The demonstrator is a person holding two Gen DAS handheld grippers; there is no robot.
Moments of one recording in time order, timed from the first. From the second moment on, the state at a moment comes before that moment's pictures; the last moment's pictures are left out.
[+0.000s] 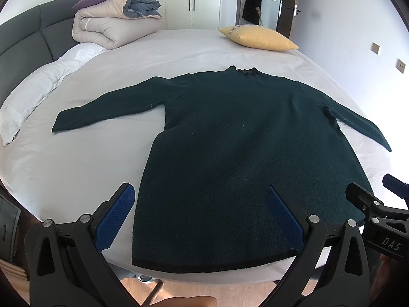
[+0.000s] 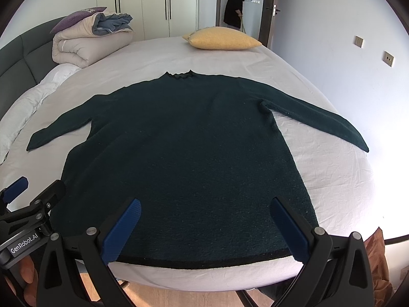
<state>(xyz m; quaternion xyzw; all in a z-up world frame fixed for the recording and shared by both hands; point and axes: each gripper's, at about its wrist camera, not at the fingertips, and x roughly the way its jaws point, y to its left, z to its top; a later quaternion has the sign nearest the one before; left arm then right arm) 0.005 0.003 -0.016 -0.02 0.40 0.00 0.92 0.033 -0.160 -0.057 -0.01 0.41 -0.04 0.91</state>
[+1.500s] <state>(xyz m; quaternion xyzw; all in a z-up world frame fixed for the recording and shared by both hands) 0.001 0.000 -0.020 -0.02 0.41 0.00 0.91 0.032 -0.165 -0.064 -0.01 0.42 -0.05 0.91</state>
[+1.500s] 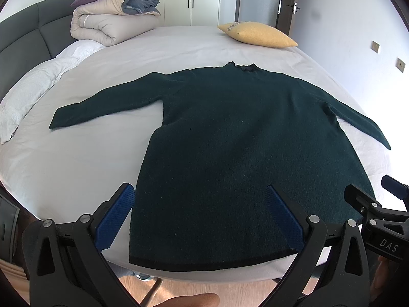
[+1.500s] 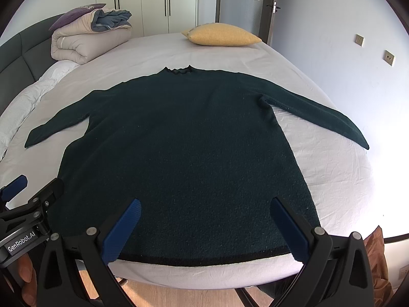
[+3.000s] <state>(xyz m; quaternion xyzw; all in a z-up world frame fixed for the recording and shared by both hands) 0.191 -0.004 -0.091 -0.14 0.50 -0.08 0.85 0.127 -0.620 -0.109 0.51 0.29 -0.21 0.78</state>
